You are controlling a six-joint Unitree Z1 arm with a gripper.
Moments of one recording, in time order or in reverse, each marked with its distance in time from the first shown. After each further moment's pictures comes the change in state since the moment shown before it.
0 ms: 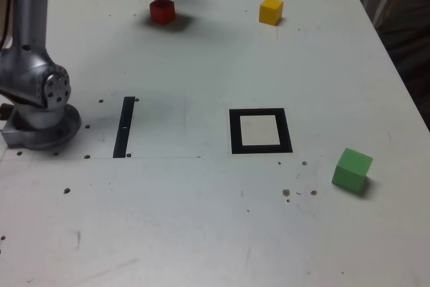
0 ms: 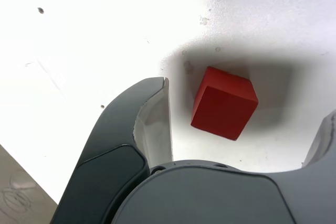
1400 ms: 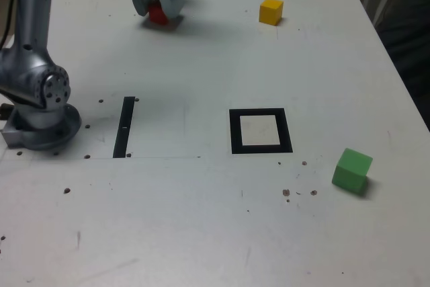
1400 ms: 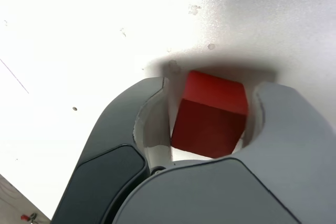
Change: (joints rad) arm -0.028 0.039 0.080 -0.065 0.008 -0.059
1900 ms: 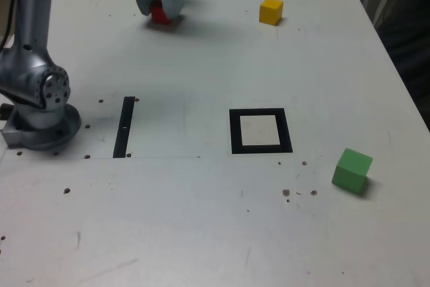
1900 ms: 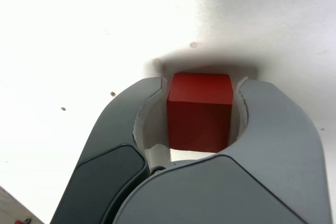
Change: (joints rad) arm -0.012 -0.006 -0.009 0.012 -0.041 -0.007
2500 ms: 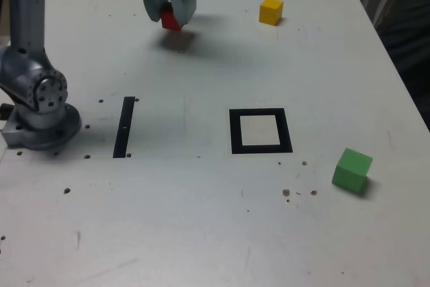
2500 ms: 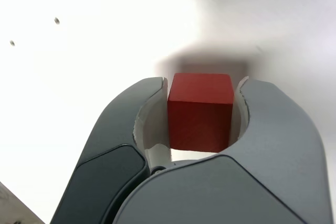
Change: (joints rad) arm -0.205 -0.176 0.152 0.009 0.013 -0.212
